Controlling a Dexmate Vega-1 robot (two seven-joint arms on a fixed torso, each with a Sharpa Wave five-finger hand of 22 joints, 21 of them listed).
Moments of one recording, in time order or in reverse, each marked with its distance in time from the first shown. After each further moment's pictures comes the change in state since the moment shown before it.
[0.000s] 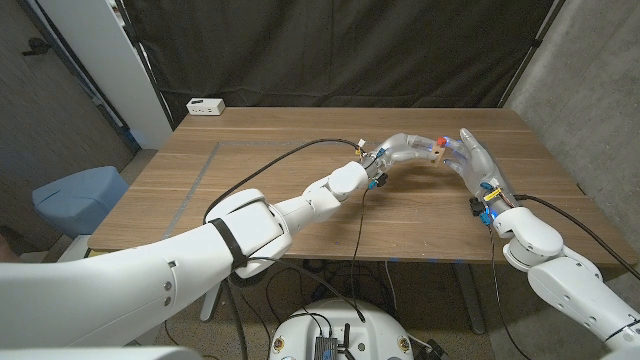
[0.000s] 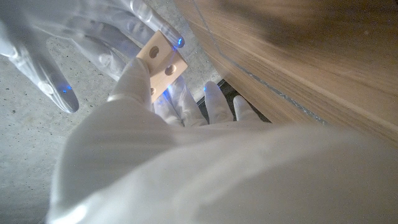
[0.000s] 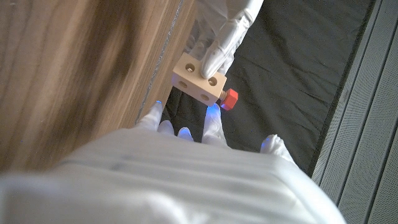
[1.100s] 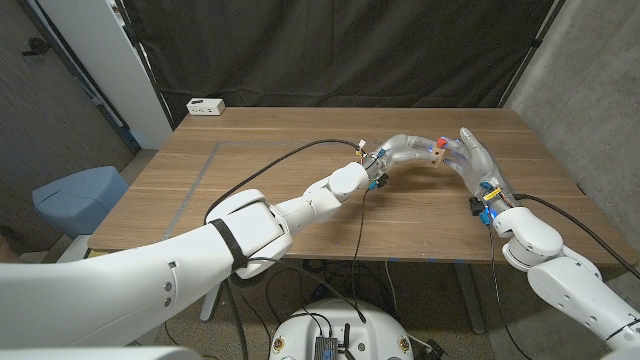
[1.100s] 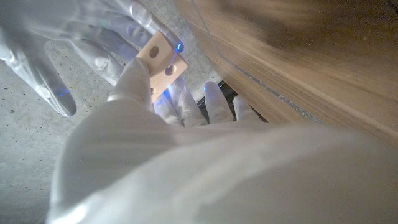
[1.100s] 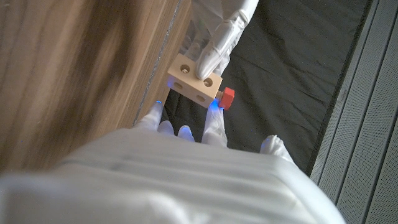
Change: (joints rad) left arm 0.003 -0.003 -0.003 0.000 -0.005 0.009 -0.006; left_hand 0.000 0.000 0.000 0.000 0.000 0.000 0.000 0.000 0.000 0.000 0.000 0.000 0.000 0.000 0.000 0.000 0.000 0.000 0.000 0.000 0.000; right arm -0.001 -0.009 -0.009 -0.002 0.008 0.011 -0.011; right_hand -0.005 -0.005 0.005 0.005 0.008 0.134 -0.017 0.042 -0.001 0.031 -0.023 0.015 -0.003 -0.003 -0.003 0.007 -0.003 0.002 -0.002 0.005 -0.003
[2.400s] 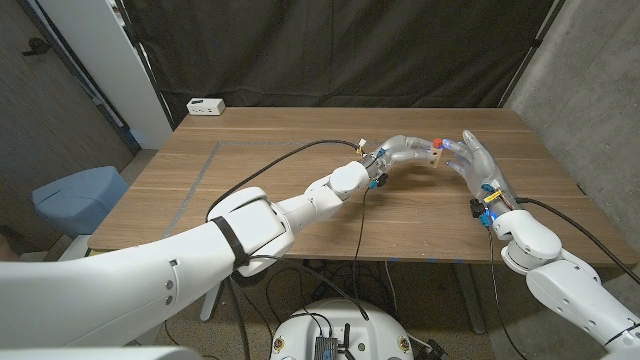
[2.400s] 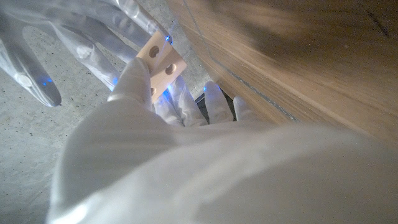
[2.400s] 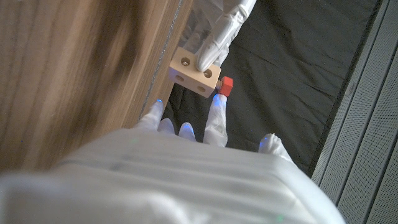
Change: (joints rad) left arm -0.013 -0.012 -0.001 0.013 -0.025 0.056 -0.016; left_hand 0.000 0.000 0.004 -0.004 0.003 0.000 0.000 0.000 0.000 0.002 0.002 -0.002 0.000 0.000 0.000 0.000 0.000 0.000 0.000 0.000 0.000; right arm -0.014 0.014 0.001 -0.011 -0.009 -0.009 -0.036; right_hand 0.008 0.008 0.015 -0.008 0.007 0.110 0.006 0.012 -0.002 0.066 -0.041 0.004 0.000 0.035 -0.019 0.005 -0.005 0.022 -0.003 0.000 0.000
